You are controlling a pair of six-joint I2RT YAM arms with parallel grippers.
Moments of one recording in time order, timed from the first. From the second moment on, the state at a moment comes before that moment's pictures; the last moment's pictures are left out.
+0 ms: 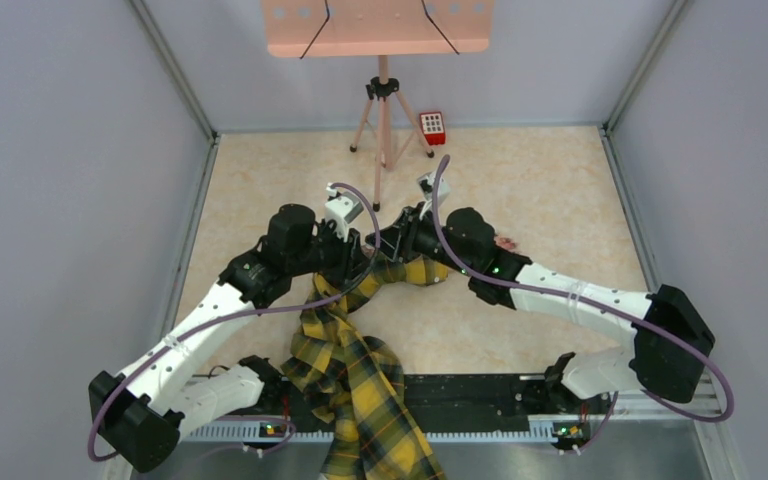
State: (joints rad) left arm -0.59 0.98 0.88 -0.41 0.35 -0.13; right arm 0.92 1.32 0.87 0.36 -0.07 0.63
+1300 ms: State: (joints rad) left arm -0.56 0.94 0.87 -0.41 0.51 -0.13; right arm 0.92 1.28 0.86 0.38 -0.18 0.55
